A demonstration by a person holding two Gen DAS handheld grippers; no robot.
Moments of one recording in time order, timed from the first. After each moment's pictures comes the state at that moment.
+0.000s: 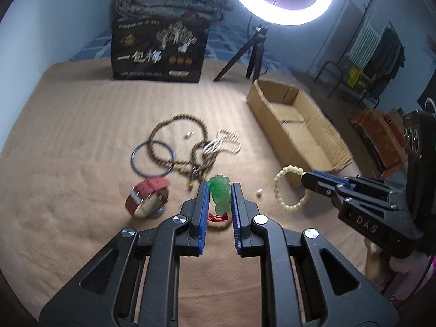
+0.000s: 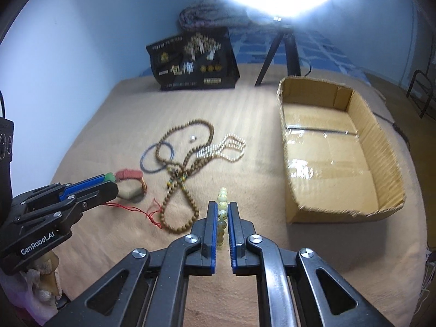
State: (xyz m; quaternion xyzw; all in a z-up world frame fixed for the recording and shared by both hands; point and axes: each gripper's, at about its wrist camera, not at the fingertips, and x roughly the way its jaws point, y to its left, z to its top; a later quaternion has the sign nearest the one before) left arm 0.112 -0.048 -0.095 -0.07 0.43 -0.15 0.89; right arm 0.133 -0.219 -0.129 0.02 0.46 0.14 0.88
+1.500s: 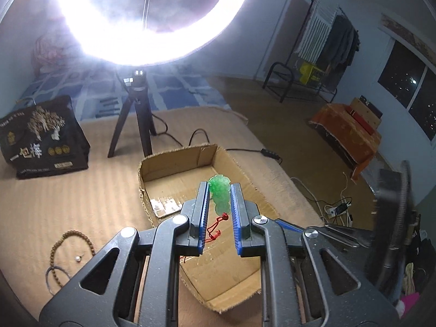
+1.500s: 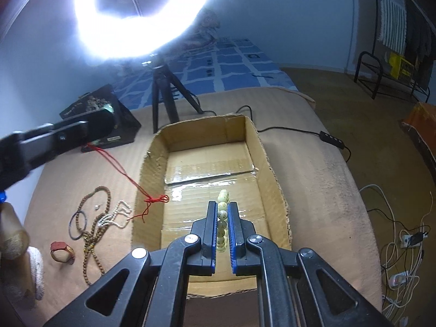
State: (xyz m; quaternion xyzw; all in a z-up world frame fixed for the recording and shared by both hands) left arm 0.248 -0.235 -0.050 -0.03 0.39 -0.27 0.88; right arm 0.212 -0.366 -0.114 0.07 0.44 0.01 0.90
